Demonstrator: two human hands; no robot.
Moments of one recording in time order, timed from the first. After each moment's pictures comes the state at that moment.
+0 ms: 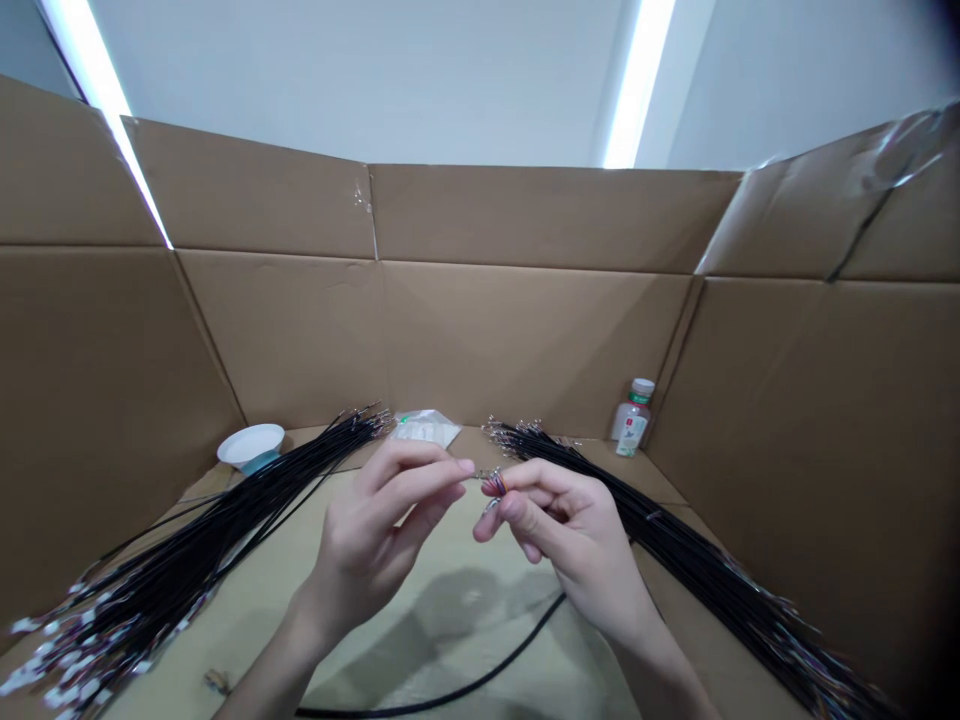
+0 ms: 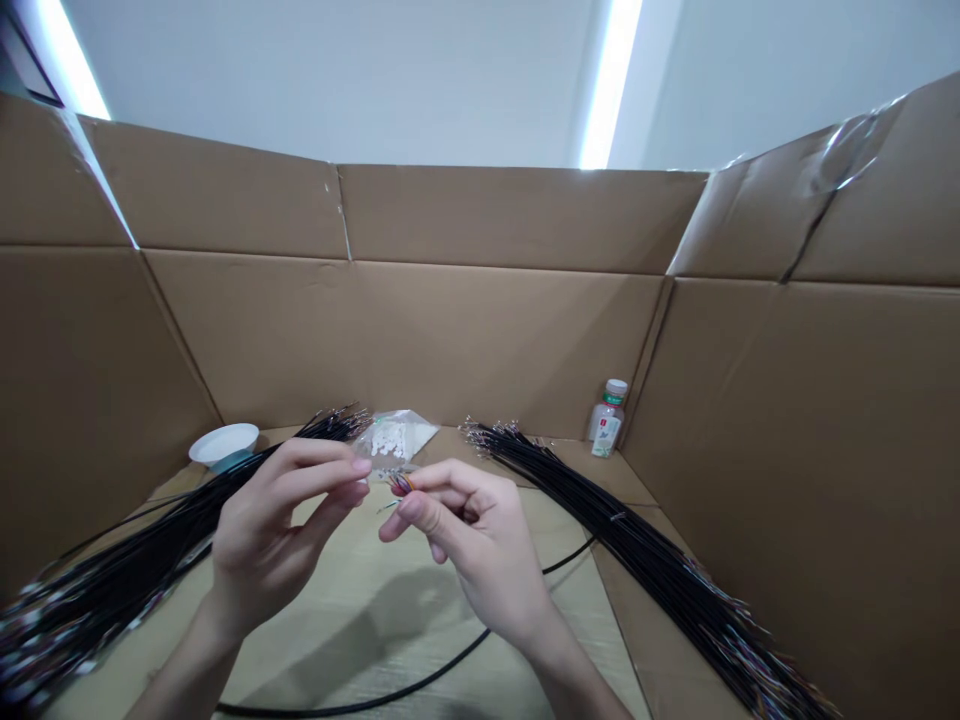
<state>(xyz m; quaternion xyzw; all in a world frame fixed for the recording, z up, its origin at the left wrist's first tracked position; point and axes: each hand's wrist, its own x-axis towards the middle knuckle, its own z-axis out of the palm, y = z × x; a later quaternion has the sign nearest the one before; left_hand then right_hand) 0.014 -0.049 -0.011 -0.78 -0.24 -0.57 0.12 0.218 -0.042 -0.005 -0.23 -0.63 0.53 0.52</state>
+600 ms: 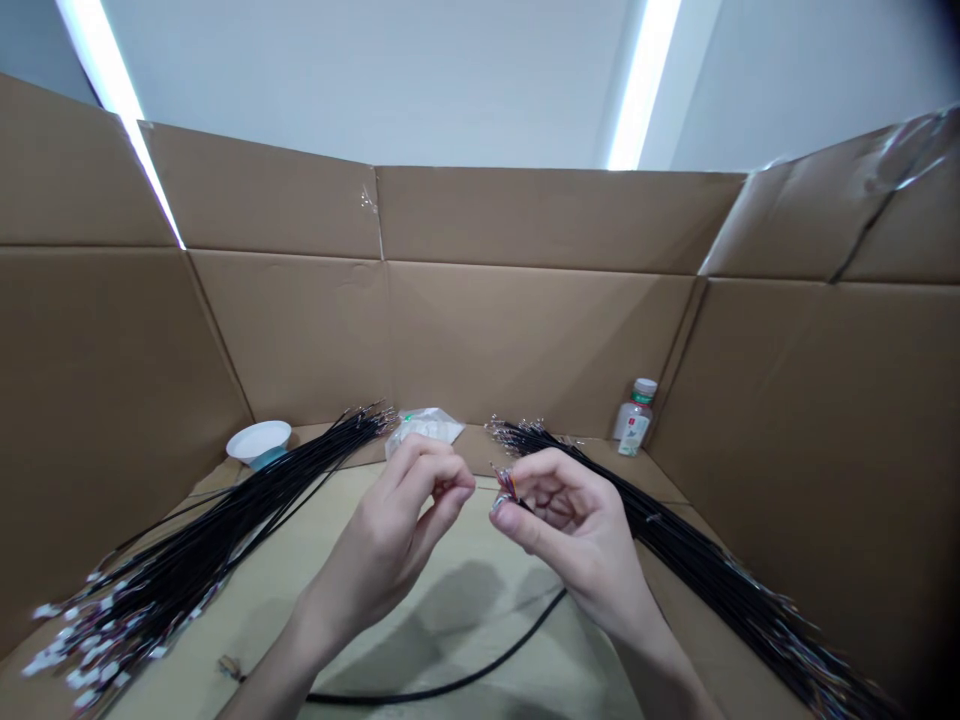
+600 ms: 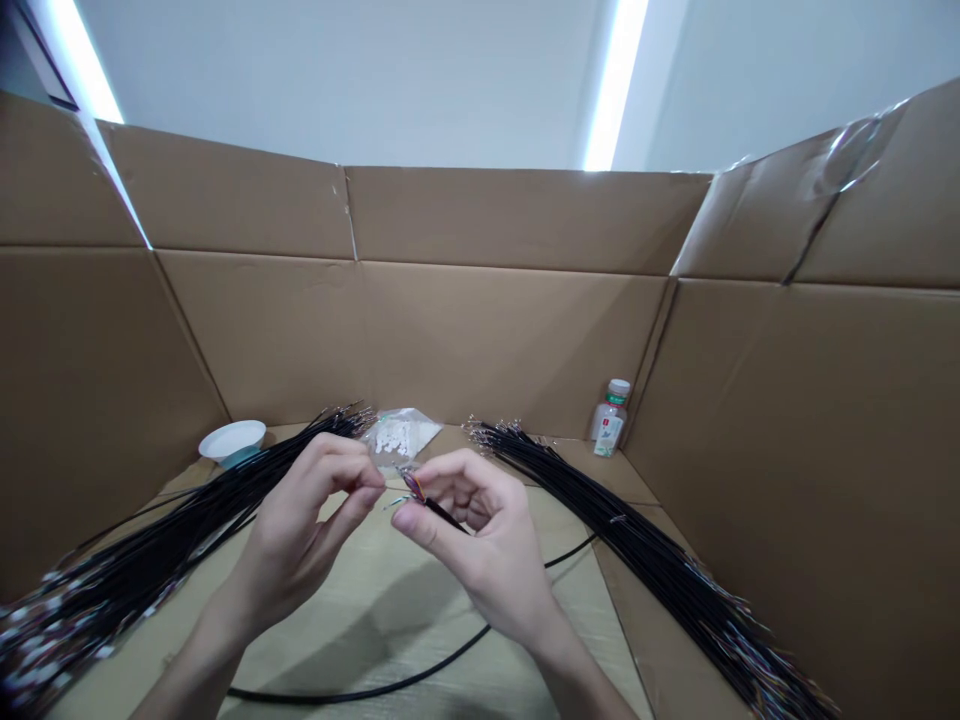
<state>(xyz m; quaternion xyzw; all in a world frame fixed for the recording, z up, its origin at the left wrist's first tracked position) 0.021 -0.061 -0.008 -0.80 -0.32 -0.51 0.07 0.217 -0.047 -0.009 -0.23 -0.64 0.45 0.58</state>
